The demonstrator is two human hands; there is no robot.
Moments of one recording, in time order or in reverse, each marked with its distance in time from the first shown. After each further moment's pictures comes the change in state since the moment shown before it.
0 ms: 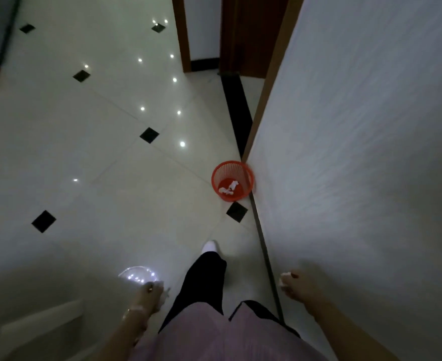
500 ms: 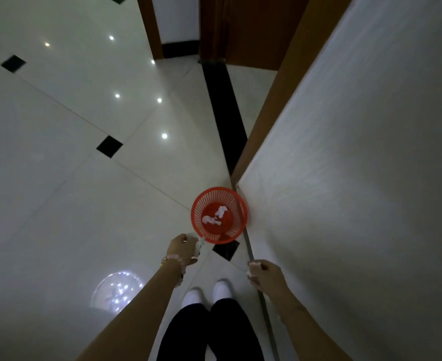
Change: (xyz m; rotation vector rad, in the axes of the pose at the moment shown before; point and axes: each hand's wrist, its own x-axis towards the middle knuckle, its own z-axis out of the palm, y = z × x) left_hand 0.239 0.285 0.190 -0.037 -0.171 0.072; right_hand 0.257 -0.183 0.036 0.295 -0.025 0.048
